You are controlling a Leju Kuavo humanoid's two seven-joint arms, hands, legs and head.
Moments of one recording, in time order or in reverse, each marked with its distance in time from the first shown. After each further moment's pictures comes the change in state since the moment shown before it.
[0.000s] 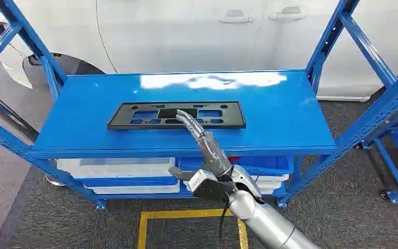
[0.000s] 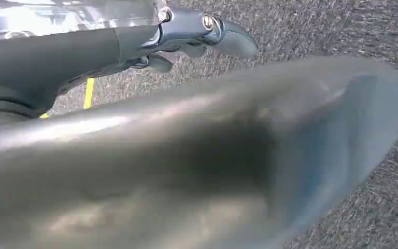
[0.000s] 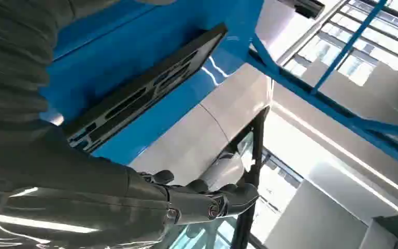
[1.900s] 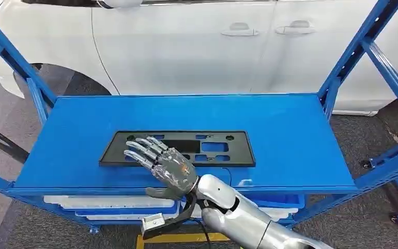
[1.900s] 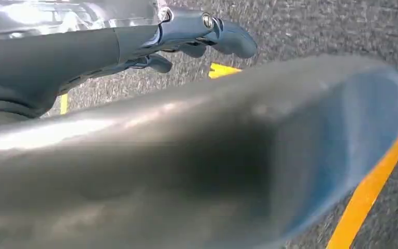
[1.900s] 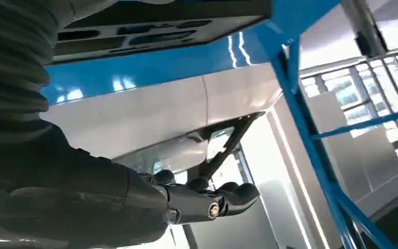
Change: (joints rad) left arm -0.009 -0.001 -0.052 0.002 0.001 -0.004 -0.035; right arm -0.144 0.079 0.296 0.201 0.470 -0.191 0.114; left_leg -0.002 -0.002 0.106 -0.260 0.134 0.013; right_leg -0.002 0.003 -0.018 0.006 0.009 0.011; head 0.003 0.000
